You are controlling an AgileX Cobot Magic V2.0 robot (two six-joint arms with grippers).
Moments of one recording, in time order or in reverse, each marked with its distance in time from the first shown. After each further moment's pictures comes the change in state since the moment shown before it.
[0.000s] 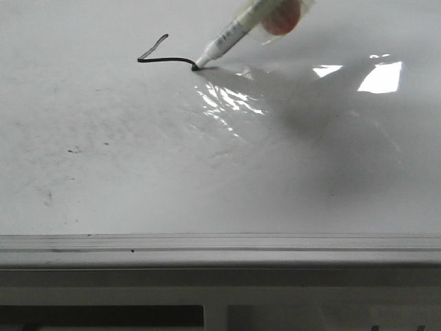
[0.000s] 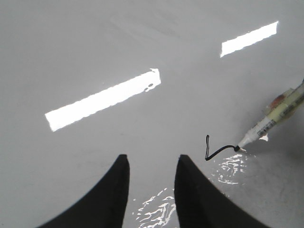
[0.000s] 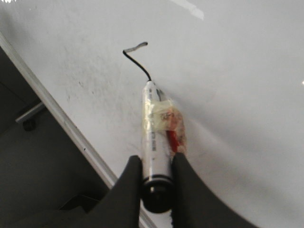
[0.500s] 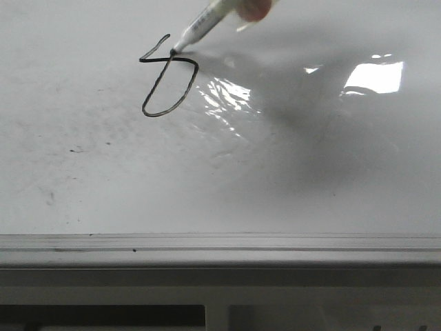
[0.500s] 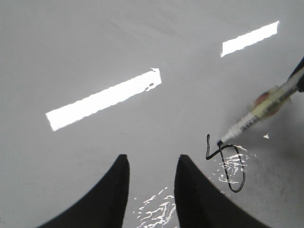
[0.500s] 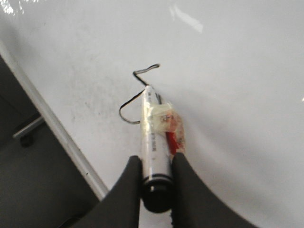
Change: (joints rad) left arm 0.000 0.000 0.000 0.000 0.000 0.000; right arm 0.056 0.008 -0.001 -0.089 -0.118 0.095
